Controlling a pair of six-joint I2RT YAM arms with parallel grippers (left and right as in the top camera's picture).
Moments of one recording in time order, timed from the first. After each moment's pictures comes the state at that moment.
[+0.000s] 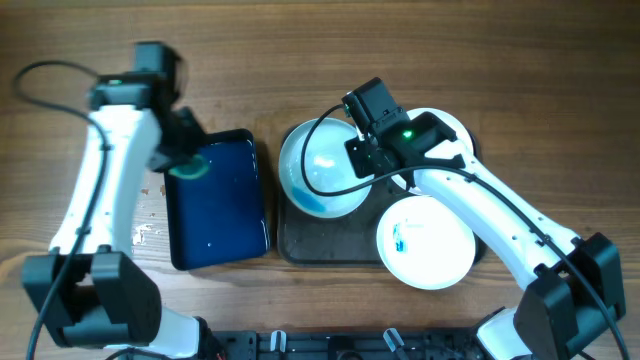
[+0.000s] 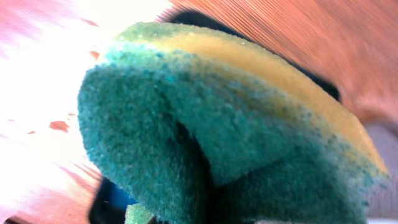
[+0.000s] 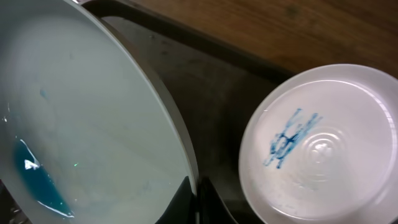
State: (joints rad) left arm 0.06 1.68 1.47 -1.23 -0.08 -0.58; right arm 0.59 1.66 1.32 -0.83 0.10 0.17
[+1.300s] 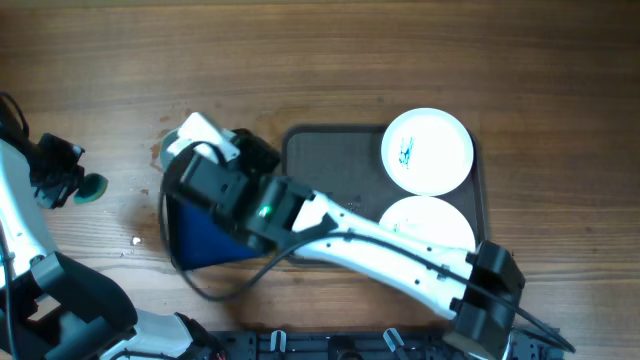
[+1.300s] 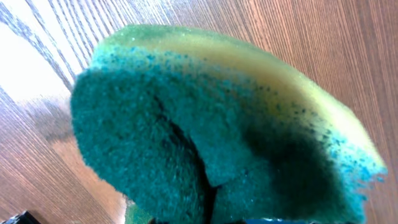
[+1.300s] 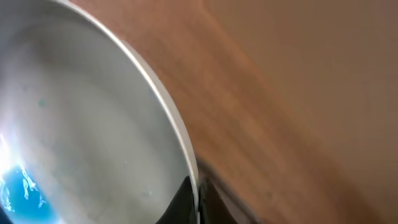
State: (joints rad) left arm 0.61 1.68 1.49 -1.20 0.04 -0.53; right arm 1.15 1.94 1.80 -0.70 0.74 -0.07
